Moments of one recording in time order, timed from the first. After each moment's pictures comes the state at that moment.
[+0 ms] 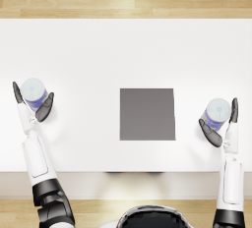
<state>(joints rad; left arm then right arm) 0.58 1.28 -0.24 -0.91 1.47 0.00 0.00 0.20 -1.31 -0.09 1.45 1.42 0.00 0.00</state>
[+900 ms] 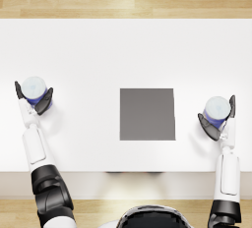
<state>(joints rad) 0.79 1.27 -0.23 -0.50 1.47 -0.01 0.00 0.30 -1.35 -0.08 1.23 1.42 -0.01 0.00</state>
